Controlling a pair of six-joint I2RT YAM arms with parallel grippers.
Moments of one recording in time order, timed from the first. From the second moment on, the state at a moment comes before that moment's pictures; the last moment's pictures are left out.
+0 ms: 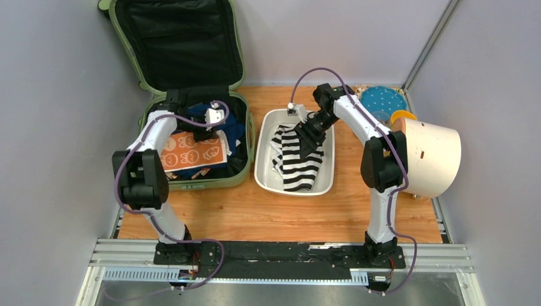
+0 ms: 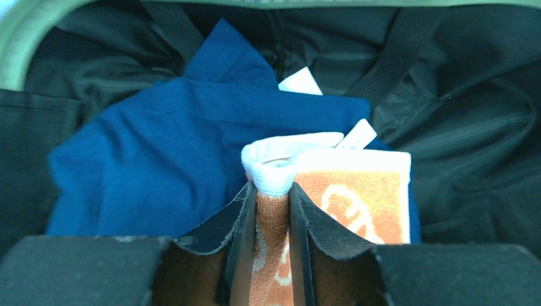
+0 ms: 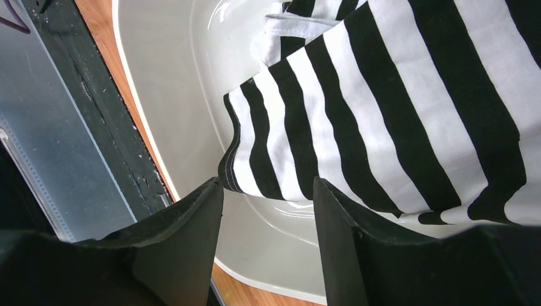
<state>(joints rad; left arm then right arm) 0.04 1.81 1.44 -0.87 0.80 1.37 0.34 2.07 1.86 -1.30 -0.69 -0.61</state>
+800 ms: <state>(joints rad) 0.01 1.33 1.26 -0.69 0.95 1.17 0.48 1.62 1.50 -0.31 -0.81 -0.29</state>
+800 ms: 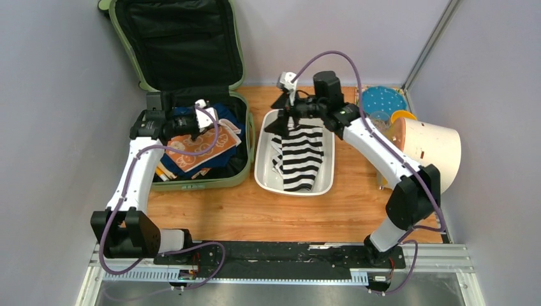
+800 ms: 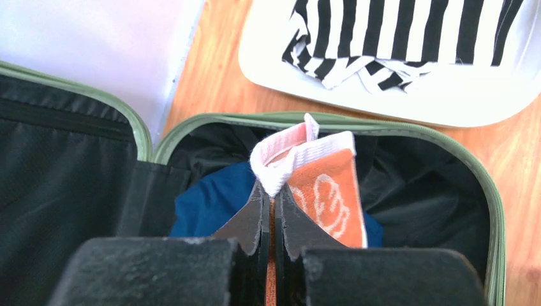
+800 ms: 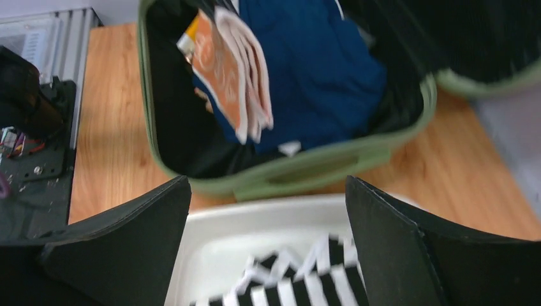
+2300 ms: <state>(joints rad) -0.17 1.21 1.20 -0.05 0.73 0.36 0.57 1.31 1.64 -0.88 -0.82 -0.80</state>
